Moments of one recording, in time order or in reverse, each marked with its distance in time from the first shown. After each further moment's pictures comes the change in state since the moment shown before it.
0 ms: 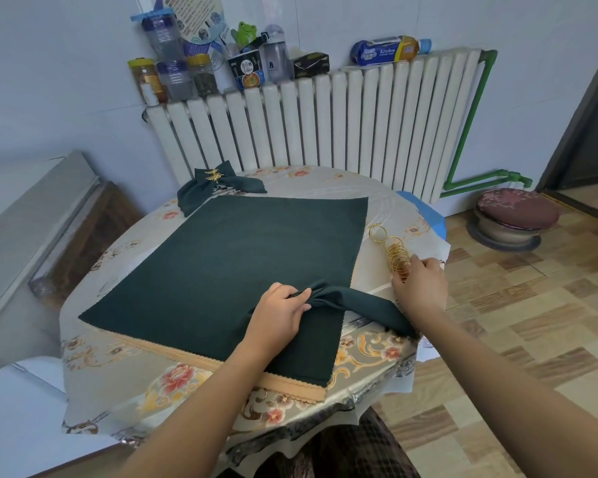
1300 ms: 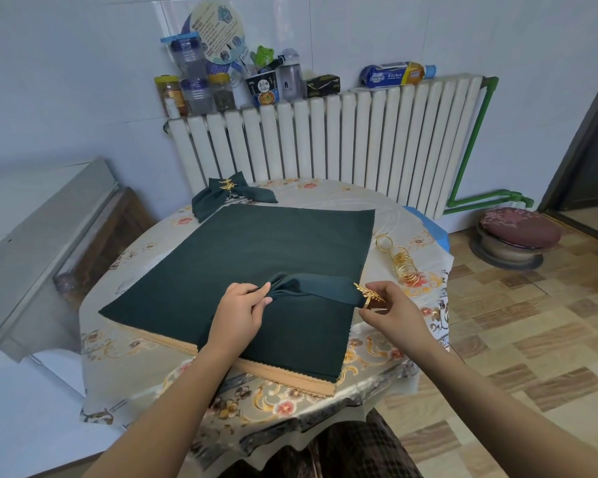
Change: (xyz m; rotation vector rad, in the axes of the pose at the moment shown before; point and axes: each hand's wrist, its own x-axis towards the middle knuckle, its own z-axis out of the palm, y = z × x) left_hand -0.030 -0.034 -0.057 -0.063 0.130 -0.233; right_hand -0.077 -0.035 -0.031 0.716 -0.362 -0.154
